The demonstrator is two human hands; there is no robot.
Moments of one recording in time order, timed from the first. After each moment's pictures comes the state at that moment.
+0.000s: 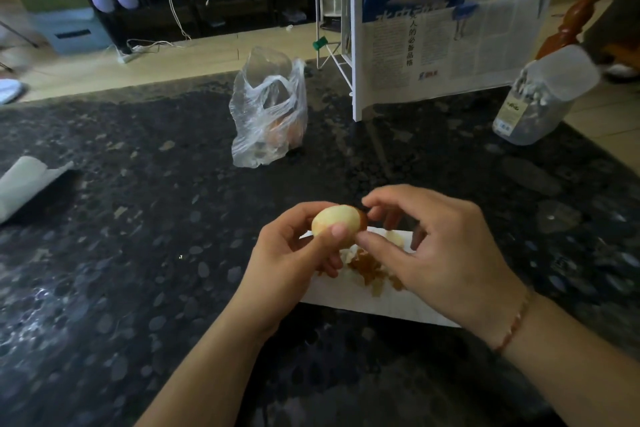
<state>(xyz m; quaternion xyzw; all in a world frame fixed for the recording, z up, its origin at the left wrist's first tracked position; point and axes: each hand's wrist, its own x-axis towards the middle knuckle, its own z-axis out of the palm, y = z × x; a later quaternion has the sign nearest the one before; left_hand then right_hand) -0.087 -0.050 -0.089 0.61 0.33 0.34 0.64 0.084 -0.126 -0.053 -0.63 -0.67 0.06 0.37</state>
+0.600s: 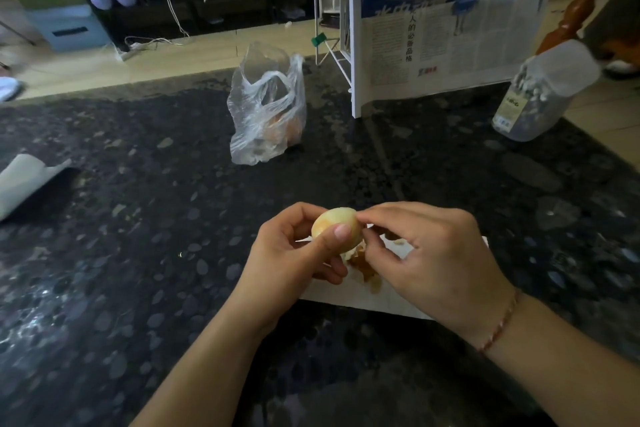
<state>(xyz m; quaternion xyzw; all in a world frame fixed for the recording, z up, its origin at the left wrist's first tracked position) -0.086 -0.051 -0.084 0.59 0.34 0.32 0.66 0.078 -0.127 -0.065 -0.62 -0.69 -0.02 0.37</state>
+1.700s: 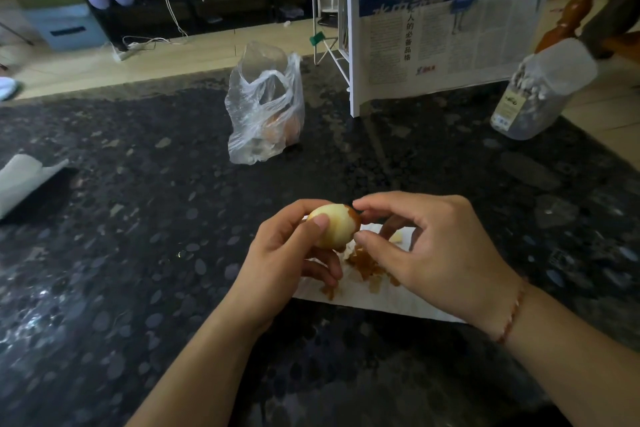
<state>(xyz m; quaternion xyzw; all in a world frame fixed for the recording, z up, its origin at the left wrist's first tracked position) -0.089 -0.046 -0.092 0.59 0.30 0.31 0.69 0.083 -0.124 -0.057 -0.65 -0.65 0.11 0.38</state>
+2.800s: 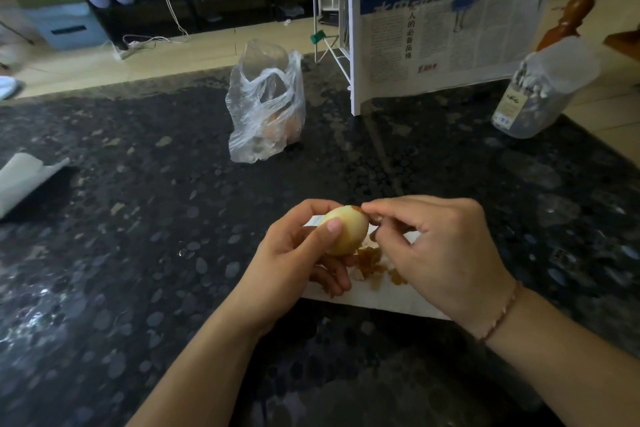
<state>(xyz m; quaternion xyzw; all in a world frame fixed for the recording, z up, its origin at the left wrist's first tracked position) -0.088 -0.049 -0.089 0.60 0.28 0.28 0.69 0.082 -0.120 -0.071 -0.61 -0.66 -0.04 0.43</state>
